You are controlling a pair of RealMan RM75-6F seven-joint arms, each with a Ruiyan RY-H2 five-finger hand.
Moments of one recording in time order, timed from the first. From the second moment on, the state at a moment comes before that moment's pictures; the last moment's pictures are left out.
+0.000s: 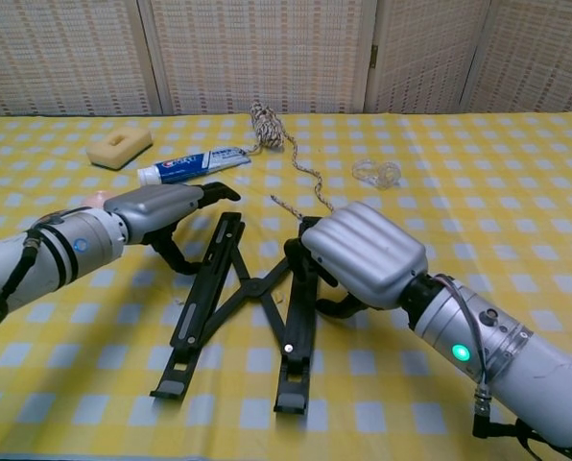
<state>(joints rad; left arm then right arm) -0.80 -1.80 -0.18 -1.09 1.20 0.84 0.20 0.65 -2.06 0.05 -0.85 -1.66 1.23 -0.27</state>
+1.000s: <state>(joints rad) -0.80 -1.77 -0.20 -1.21 1.17 0.87 0.24 0.66 -2.00 0.05 -0.99 -1.65 1.21 -0.31</state>
